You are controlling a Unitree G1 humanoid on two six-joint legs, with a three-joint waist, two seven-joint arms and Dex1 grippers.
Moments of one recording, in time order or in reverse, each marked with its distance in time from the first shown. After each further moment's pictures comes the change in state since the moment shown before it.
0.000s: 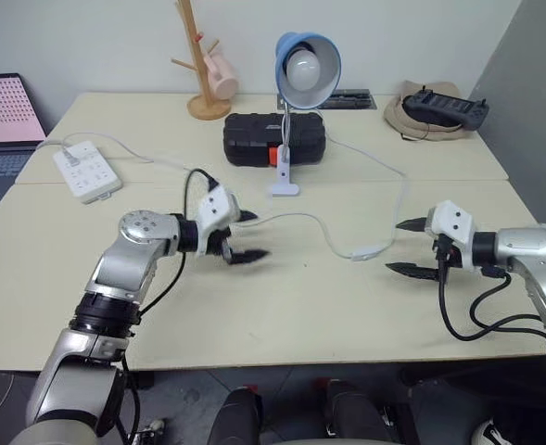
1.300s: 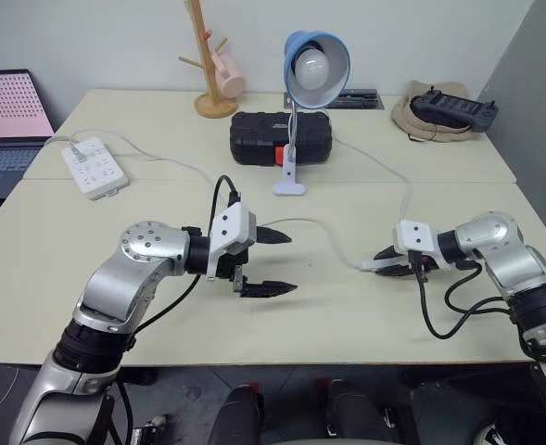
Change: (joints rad) left arm 0.077 0.018 0.047 -0.373 -0.206 0.219 0.034; right arm -0.209 0.091 0.175 0.373 -0.230 -0.289 0.195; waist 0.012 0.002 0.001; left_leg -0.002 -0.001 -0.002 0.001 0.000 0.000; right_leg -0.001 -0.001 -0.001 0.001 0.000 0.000
